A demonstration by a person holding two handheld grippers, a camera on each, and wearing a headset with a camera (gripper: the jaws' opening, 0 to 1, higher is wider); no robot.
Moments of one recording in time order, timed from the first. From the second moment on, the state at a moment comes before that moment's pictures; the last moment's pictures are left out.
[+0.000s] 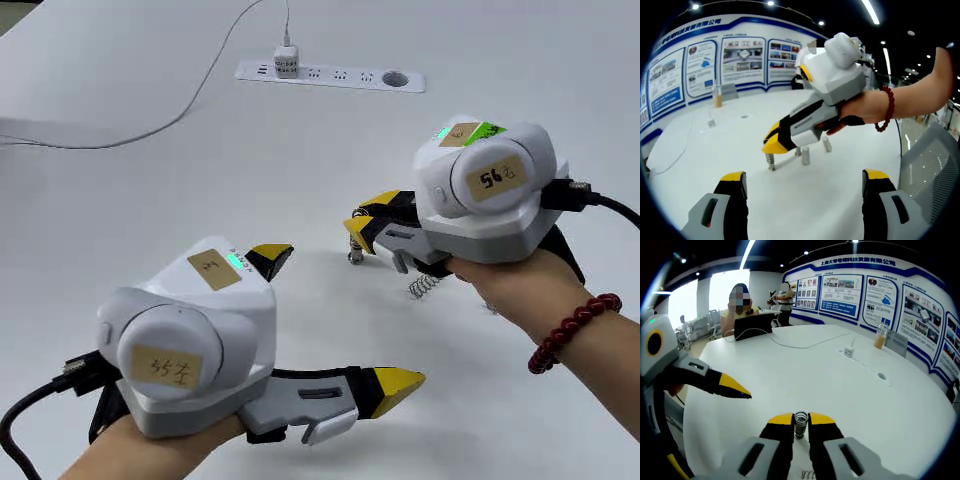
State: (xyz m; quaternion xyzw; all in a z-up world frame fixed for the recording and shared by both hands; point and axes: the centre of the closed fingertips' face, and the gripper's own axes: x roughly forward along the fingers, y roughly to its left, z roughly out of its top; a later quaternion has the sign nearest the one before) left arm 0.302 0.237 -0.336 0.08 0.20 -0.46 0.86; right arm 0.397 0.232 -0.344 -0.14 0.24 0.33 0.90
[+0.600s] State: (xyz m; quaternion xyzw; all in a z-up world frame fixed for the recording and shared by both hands) left arm 0.303 0.238 -0.335 0.07 0.20 -0.46 0.86; right arm 0.394 0.231 -0.362 -0.13 0.26 0.33 0.90
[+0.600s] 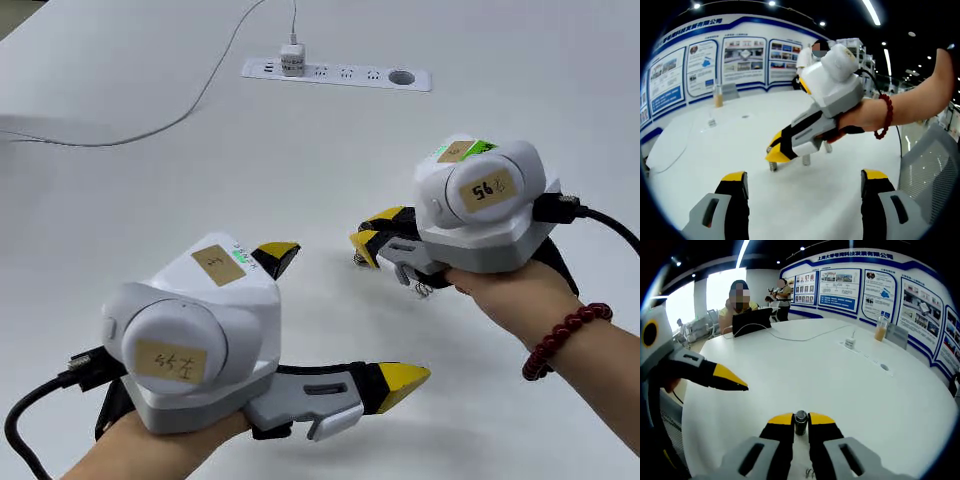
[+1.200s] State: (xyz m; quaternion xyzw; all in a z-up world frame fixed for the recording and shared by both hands) left arm 0.305 0.238 -0.332 0.08 0.19 -0.46 0.86; right arm 0.390 0.226 -0.341 -0.11 0.25 0.32 0.91
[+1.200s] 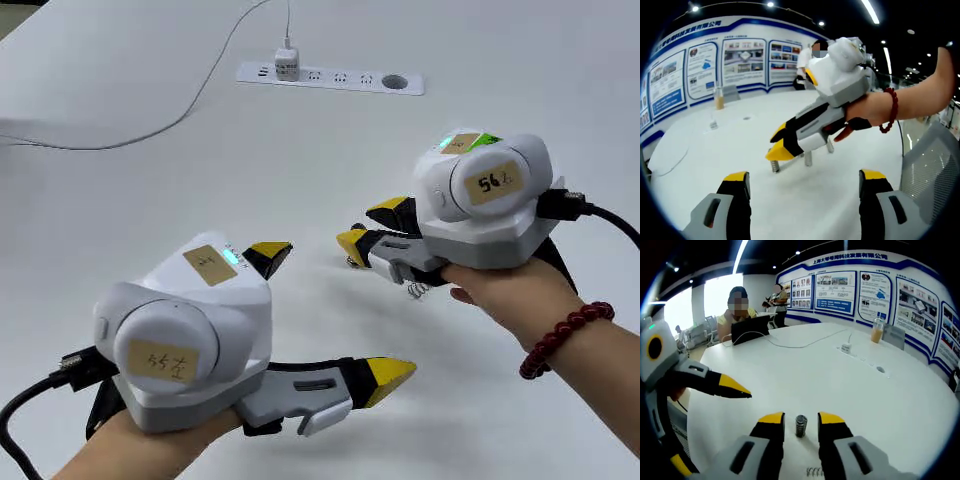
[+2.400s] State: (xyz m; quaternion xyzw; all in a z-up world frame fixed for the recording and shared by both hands) left arm 0.317 0.227 -0.340 0.14 0.20 -0.44 0.86; right arm 0.352 0.147 -0.306 -0.06 0.24 0.25 0.93
